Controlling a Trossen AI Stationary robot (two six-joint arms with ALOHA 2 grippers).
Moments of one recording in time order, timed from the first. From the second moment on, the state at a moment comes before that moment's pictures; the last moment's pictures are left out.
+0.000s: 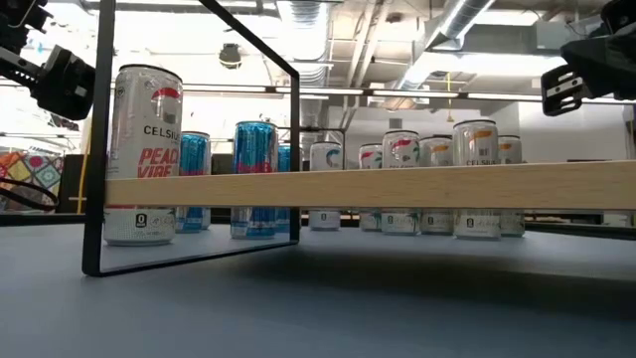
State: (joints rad) left arm -0.58 0.01 0.01 0.04 -0.06 -0.23; right arm 0.38 0.05 0.00 0.10 0.11 0.03
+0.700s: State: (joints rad) left arm -0.58 0.01 0.01 0.20 -0.27 -0.18; right arm 0.37 0.05 0.00 0.24 0.11 -0.29
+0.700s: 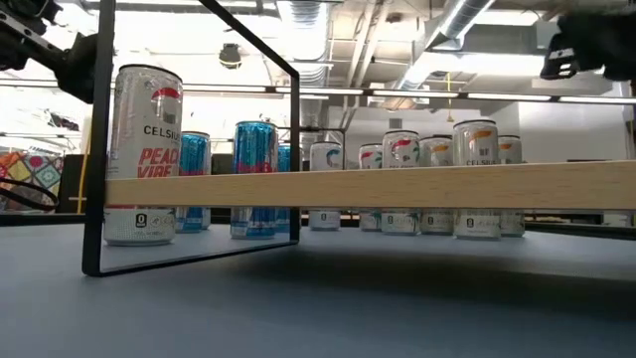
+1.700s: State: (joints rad) left arm -0.58 0.01 0.01 0.35 -0.45 -0.09; right arm 0.30 0.05 0.02 0.72 0.27 -0.13
